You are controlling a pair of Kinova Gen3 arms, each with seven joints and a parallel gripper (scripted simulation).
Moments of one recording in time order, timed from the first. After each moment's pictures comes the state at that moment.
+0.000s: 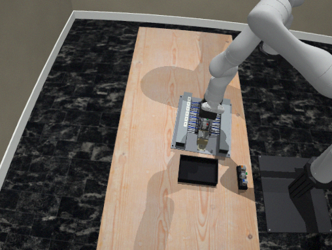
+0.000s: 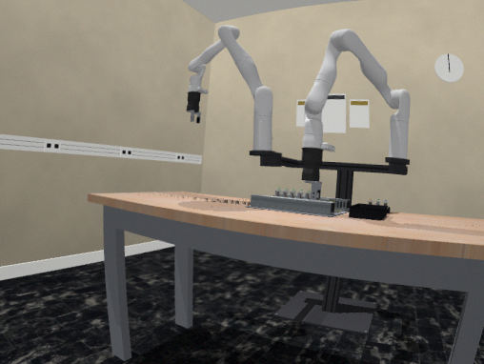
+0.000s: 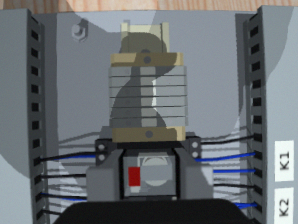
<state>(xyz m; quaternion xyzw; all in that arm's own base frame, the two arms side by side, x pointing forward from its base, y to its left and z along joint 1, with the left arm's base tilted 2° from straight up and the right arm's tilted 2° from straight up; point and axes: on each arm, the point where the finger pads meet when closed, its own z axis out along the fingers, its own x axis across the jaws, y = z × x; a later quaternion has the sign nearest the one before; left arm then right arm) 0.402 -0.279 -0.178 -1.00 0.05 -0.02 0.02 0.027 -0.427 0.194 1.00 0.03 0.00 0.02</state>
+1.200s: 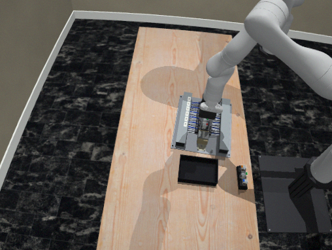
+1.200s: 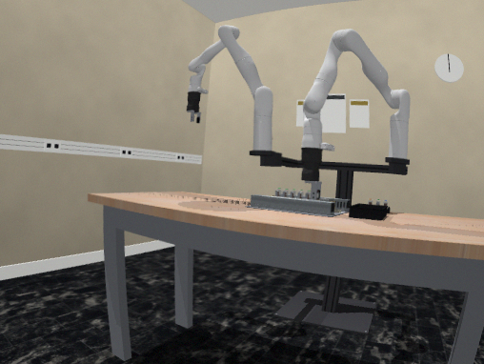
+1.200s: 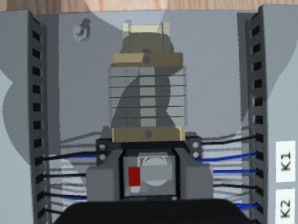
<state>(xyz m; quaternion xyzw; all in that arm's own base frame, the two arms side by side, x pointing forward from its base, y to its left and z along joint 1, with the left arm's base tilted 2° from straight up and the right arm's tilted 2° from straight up) 0.403 -0.279 -0.178 -1.00 0.05 -0.01 0.02 0.027 -0.427 0.194 1.00 0.03 0.00 0.02</state>
